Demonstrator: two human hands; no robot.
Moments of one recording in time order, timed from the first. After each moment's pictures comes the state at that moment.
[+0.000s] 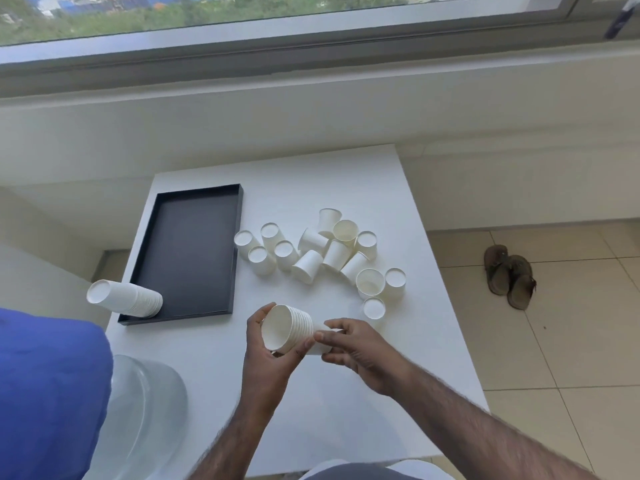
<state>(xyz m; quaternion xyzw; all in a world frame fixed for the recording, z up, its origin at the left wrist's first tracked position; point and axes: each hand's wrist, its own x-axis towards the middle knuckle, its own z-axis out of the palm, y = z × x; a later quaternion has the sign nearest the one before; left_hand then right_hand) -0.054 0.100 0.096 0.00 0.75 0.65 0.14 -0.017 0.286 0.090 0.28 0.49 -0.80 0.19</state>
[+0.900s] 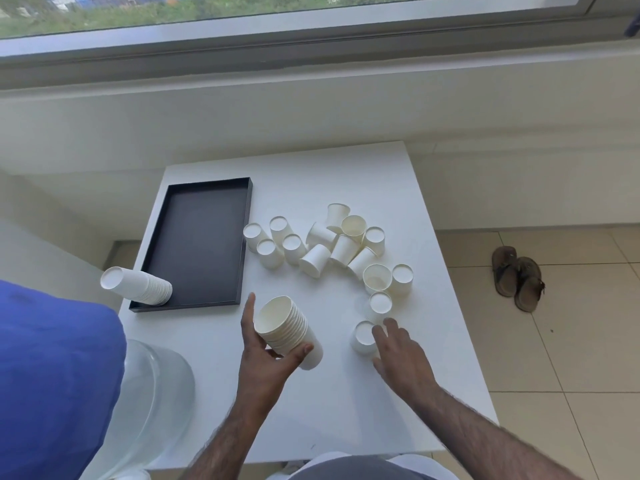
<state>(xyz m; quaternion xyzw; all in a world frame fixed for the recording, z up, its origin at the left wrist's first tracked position) -0.046 0.075 0.092 0.00 0.79 0.60 0.14 0.032 0.321 0.021 0.13 0.97 -0.06 0.17</state>
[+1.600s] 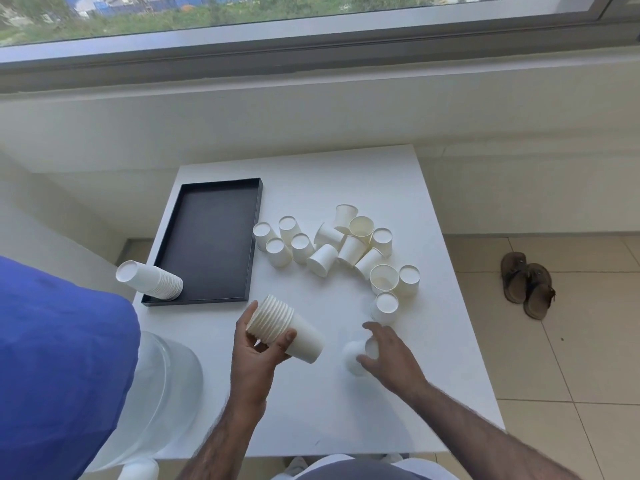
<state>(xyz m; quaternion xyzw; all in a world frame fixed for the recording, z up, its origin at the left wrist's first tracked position) -0.045 0.060 0.093 -0.10 0.68 0.71 0.13 0.026 0.303 0.026 0.20 0.89 -0.39 0.15</state>
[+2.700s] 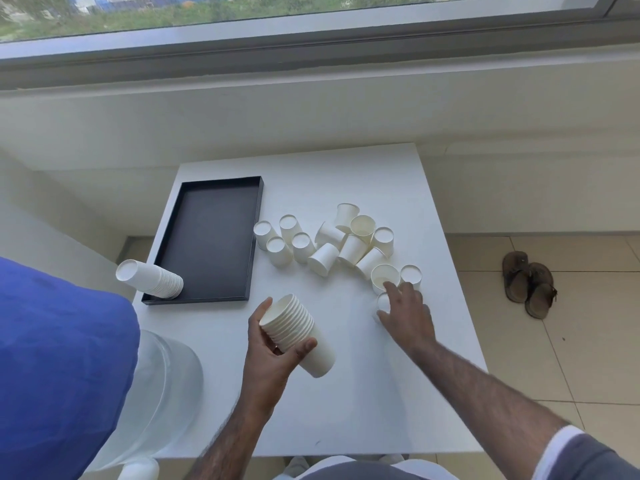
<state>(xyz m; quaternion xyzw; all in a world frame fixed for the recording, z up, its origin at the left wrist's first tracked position) -0.042 0.071 0.093 -0.04 0.70 0.69 0.17 -0.032 0.345 0.034 0.21 0.97 -0.10 0.10</state>
